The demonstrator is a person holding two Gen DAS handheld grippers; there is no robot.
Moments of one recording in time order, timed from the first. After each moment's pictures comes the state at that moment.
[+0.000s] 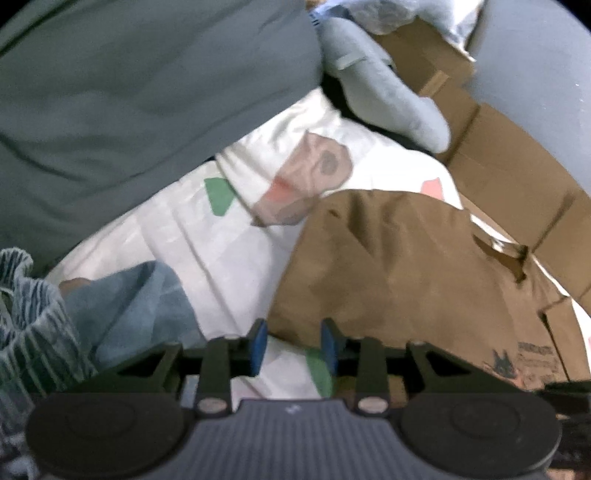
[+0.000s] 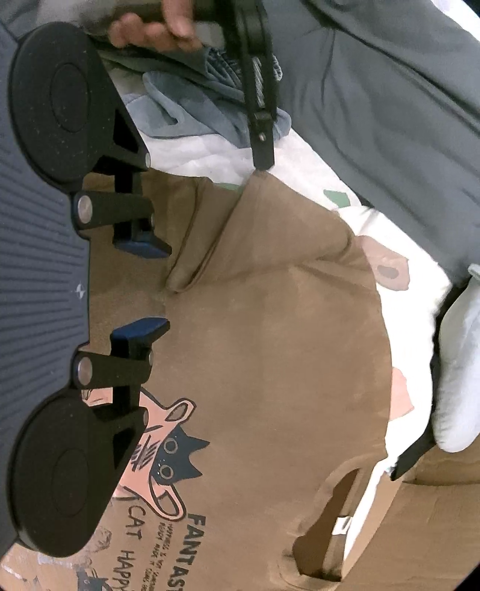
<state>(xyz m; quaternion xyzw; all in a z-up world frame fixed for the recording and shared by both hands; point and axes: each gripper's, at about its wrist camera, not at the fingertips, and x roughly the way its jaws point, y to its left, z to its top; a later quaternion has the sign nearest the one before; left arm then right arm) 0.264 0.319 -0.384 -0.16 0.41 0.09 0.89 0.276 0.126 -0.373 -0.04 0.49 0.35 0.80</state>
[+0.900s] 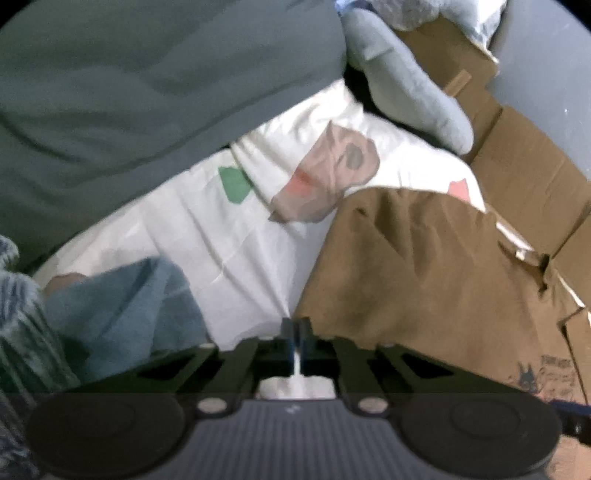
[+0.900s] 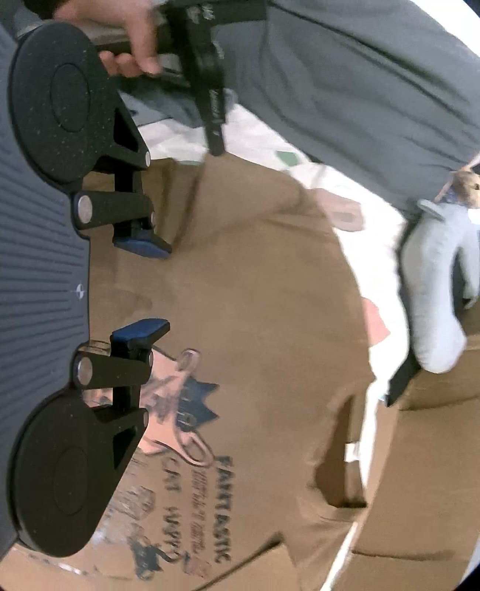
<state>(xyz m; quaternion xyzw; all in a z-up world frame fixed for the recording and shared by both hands) 0.276 0.326 -0.391 -0.17 0.41 0.08 0.89 0.272 0.091 -0.356 0.04 0.46 0.27 0.84</state>
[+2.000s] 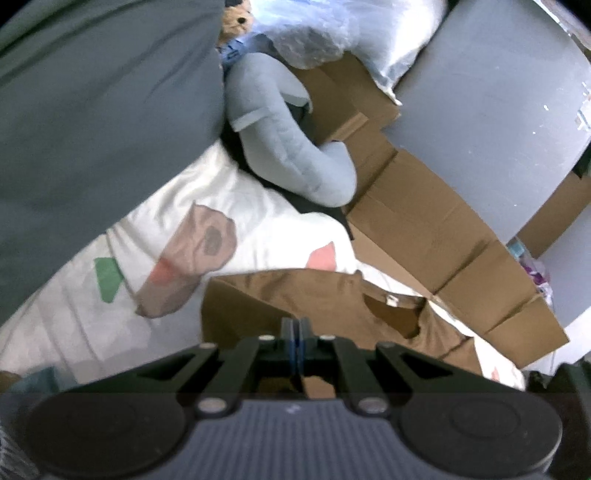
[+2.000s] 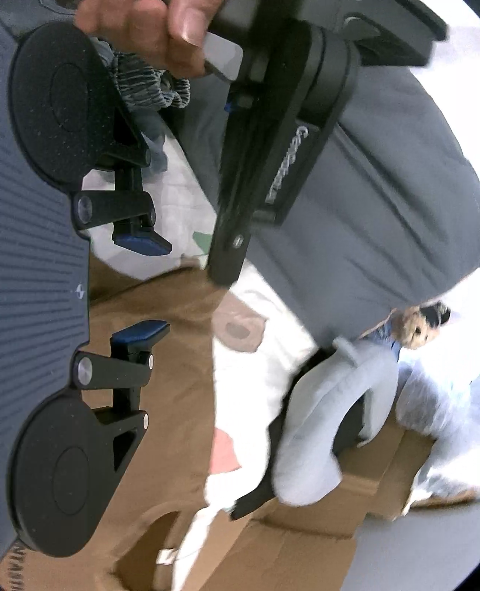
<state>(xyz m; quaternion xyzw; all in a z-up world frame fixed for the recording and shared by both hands) 0.328 0.305 -0.294 -0.23 0.38 -0.06 0.89 0.297 0.205 -0.305 -0.06 0.31 0.40 0.86</state>
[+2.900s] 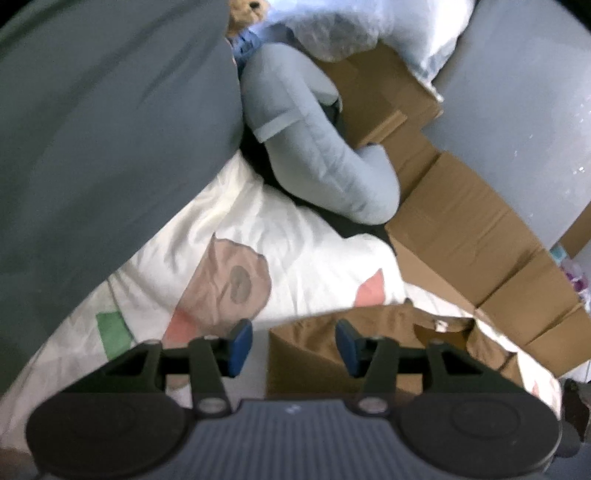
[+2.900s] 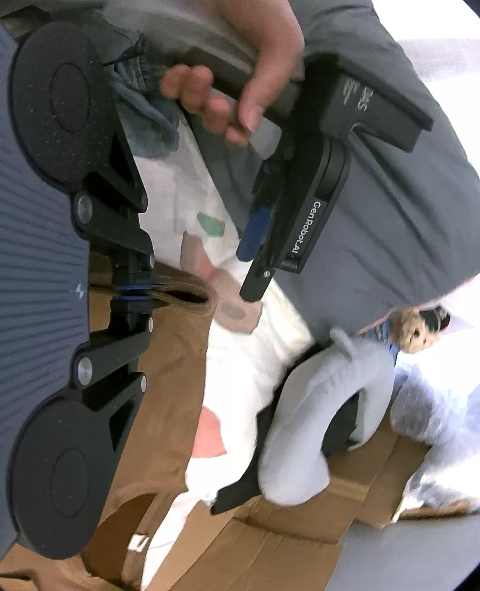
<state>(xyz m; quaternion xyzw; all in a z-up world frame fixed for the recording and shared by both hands) 0.414 0.334 -0.324 -0.18 0.41 -0.02 0.89 0.331 0.166 -0.313 -0.06 0.31 0.42 0.85</state>
